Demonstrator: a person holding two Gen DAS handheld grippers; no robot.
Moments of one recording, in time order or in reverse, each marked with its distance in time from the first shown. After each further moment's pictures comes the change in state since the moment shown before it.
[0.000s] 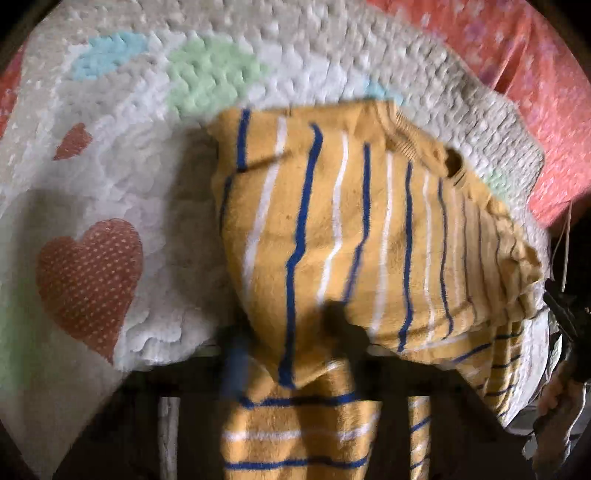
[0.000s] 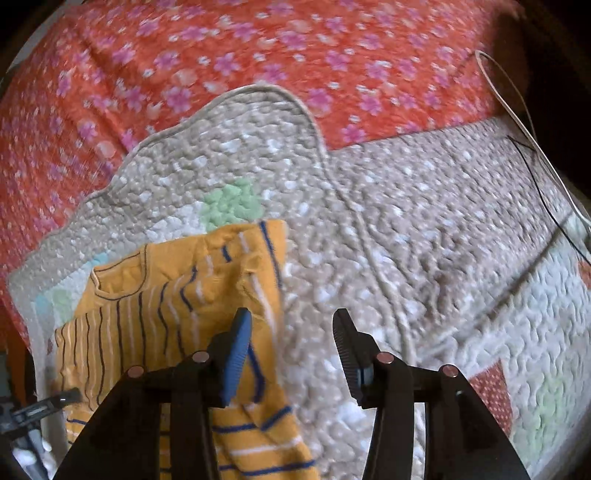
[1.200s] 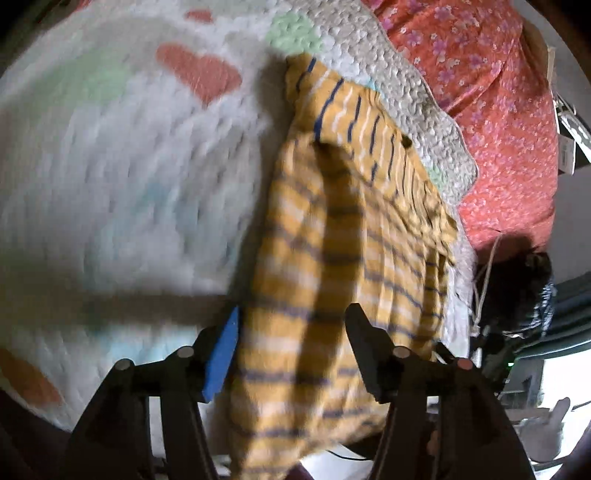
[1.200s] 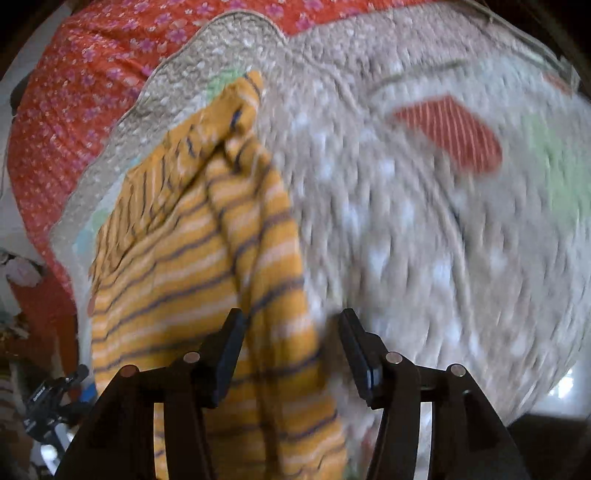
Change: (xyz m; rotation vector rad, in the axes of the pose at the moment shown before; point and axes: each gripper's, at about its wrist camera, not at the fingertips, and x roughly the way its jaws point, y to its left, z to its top) left arm -0.086 0.049 -0.189 -0.266 -0.028 -0.315; right arm -0.060 -0.033 -0.179 0.160 0.232 0.202
